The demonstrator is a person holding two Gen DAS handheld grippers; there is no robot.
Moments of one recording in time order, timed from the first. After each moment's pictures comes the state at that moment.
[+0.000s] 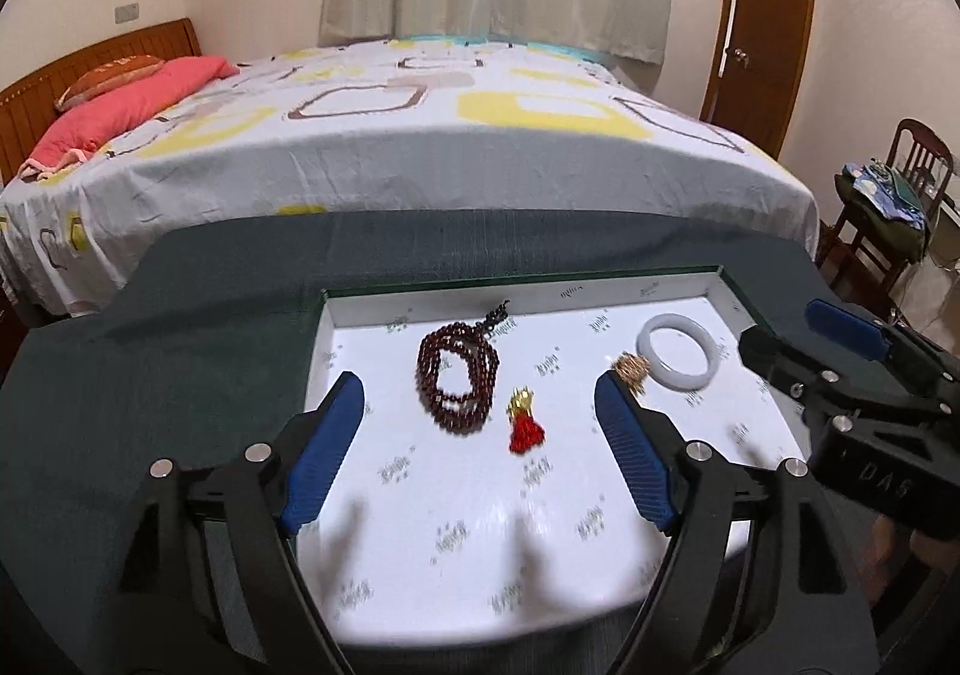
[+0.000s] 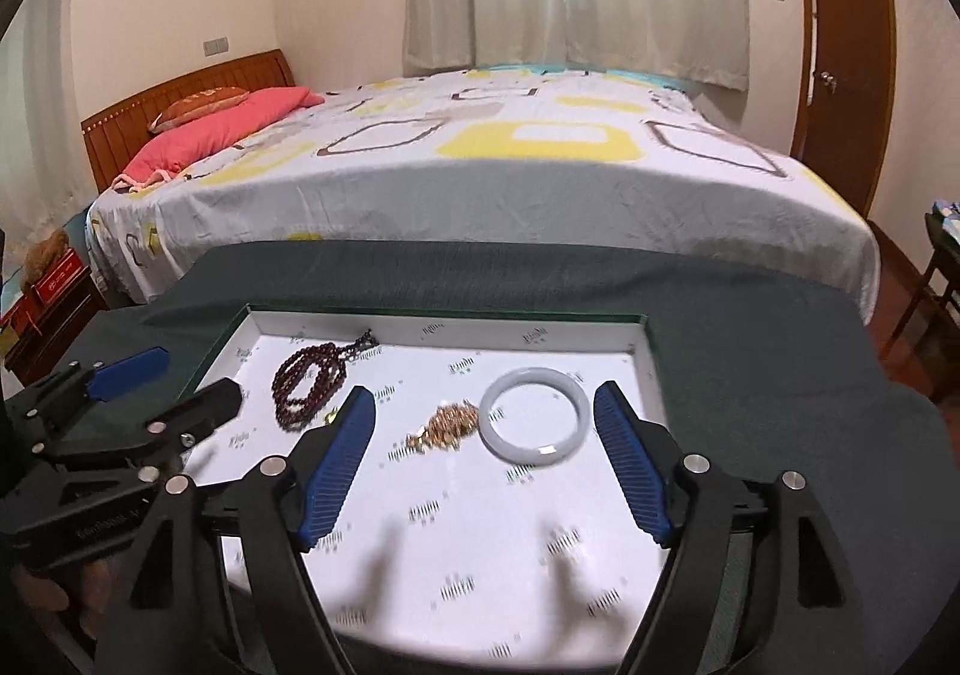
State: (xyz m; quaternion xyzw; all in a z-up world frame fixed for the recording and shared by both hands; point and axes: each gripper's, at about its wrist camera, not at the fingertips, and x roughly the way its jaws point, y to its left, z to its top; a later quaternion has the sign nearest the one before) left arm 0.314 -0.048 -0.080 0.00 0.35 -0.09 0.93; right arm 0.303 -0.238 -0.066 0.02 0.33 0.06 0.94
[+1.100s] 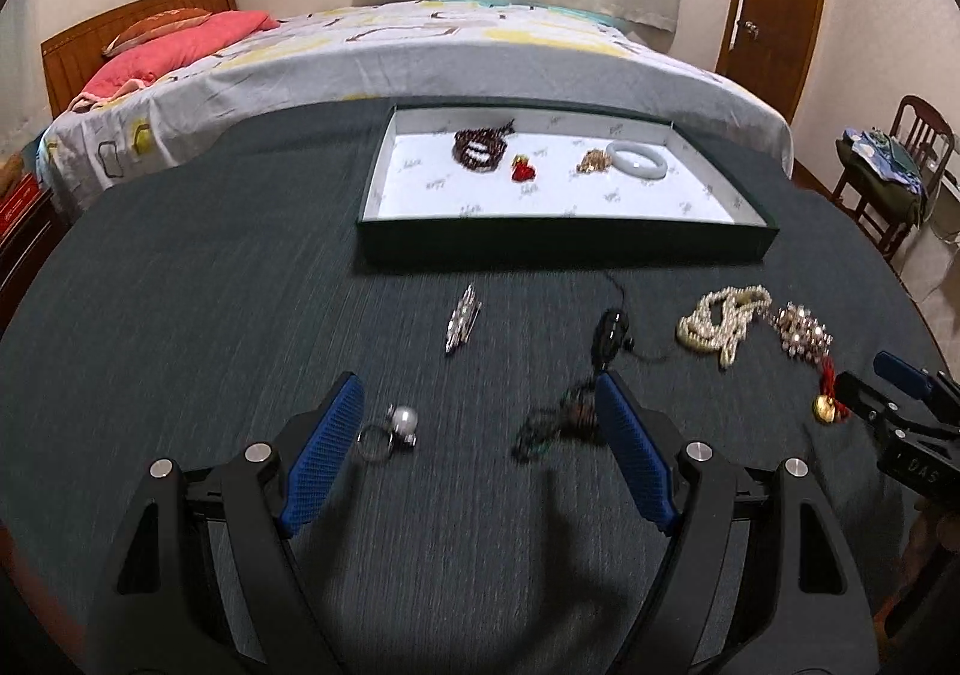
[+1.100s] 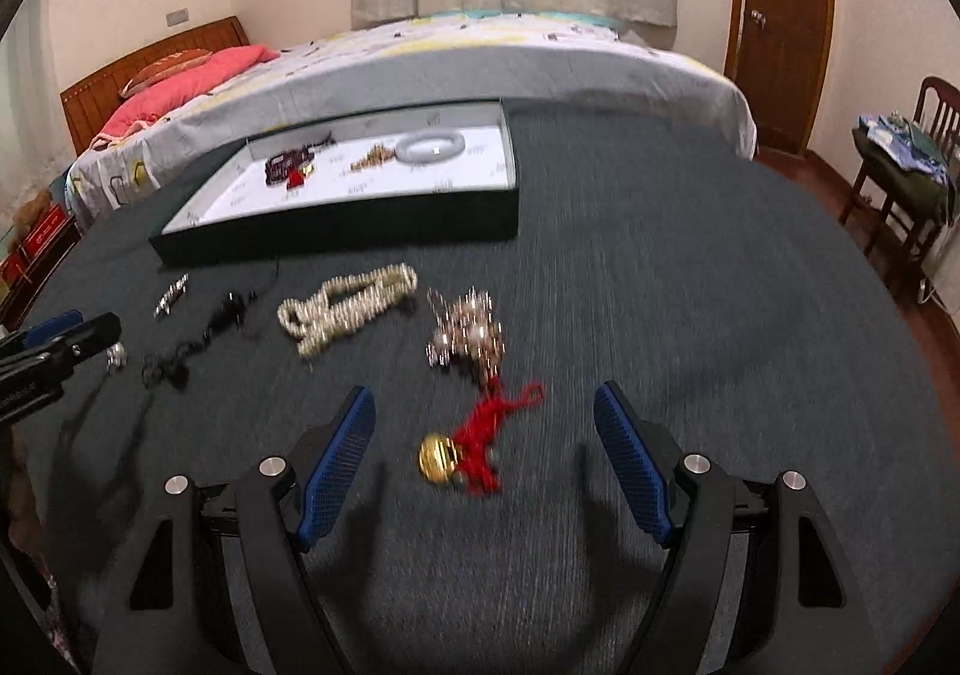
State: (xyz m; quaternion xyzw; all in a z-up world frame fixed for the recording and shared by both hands) left arm 0.130 -0.027 -0.124 0.00 0.39 -0.05 0.92; right arm 0.105 -0.298 -0.133 0.03 0.39 0.00 0.92
